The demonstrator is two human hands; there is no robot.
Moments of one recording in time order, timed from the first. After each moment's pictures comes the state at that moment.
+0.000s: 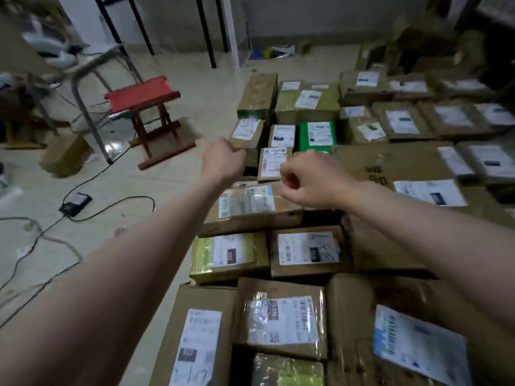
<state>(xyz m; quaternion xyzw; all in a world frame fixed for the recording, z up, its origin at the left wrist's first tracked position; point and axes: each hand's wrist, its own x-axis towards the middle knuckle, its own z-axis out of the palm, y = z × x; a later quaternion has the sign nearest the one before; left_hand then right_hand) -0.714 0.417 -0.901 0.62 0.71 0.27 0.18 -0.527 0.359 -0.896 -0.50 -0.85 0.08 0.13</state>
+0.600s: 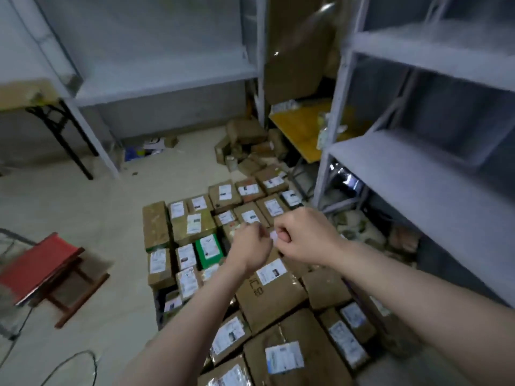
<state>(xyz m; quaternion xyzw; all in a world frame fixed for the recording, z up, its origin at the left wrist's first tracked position) -0.487 0.298 -0.451 0.83 0.42 0.11 0.35 -0.368 0.206 -0.398 -0.74 -0.65 0.07 0.13</state>
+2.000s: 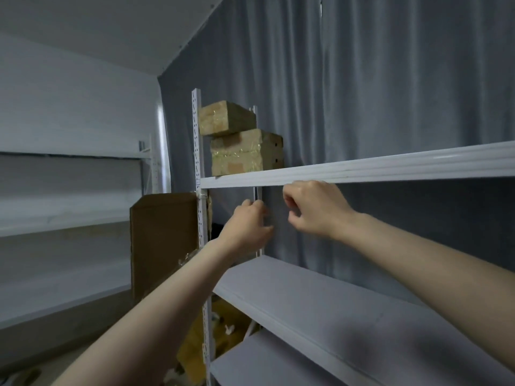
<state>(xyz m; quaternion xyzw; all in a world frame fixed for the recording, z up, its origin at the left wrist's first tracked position) -0.200 0.107 0.111 0.93 0.09 0.33 0.13 -0.122 -0.045 0.148 -0.77 -0.49 -0.40 0.09</state>
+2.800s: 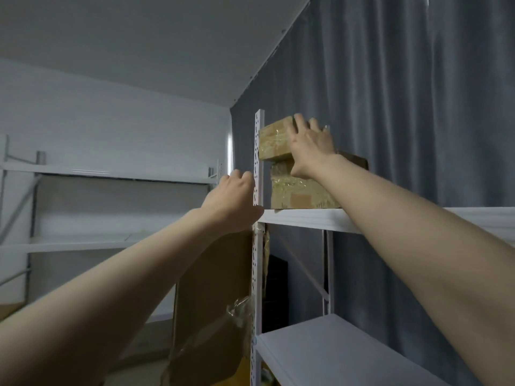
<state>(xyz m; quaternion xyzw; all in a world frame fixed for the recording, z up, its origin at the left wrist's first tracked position) -0.159 0.278 0.222 0.88 0.26 0.39 -0.09 0.005 0.215 0.313 -0.75 -0.42 -0.50 0.07</state>
